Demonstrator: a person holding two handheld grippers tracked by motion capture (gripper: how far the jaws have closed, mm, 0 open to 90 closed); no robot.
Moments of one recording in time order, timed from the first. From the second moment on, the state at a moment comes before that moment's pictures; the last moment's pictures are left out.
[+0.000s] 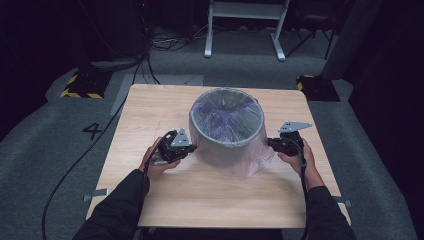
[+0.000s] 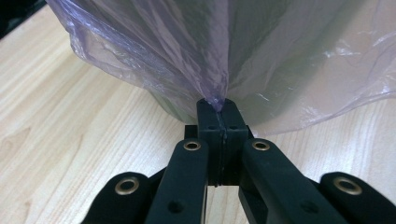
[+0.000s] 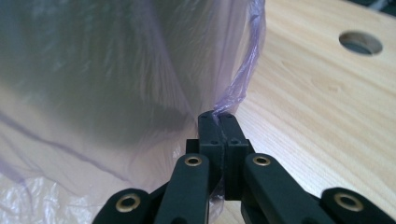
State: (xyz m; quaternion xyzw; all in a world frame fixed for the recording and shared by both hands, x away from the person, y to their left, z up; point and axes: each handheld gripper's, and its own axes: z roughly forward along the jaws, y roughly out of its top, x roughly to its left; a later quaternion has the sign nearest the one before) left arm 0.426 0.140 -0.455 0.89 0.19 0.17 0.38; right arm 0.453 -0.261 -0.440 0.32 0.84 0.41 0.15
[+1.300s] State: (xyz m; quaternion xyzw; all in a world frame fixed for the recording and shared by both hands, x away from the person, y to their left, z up) left arm 0.402 0.165 -0.463 0.86 0.26 0.14 0.42; right arm 0.463 -0.278 -0.454 0.38 0.81 0.41 0.17
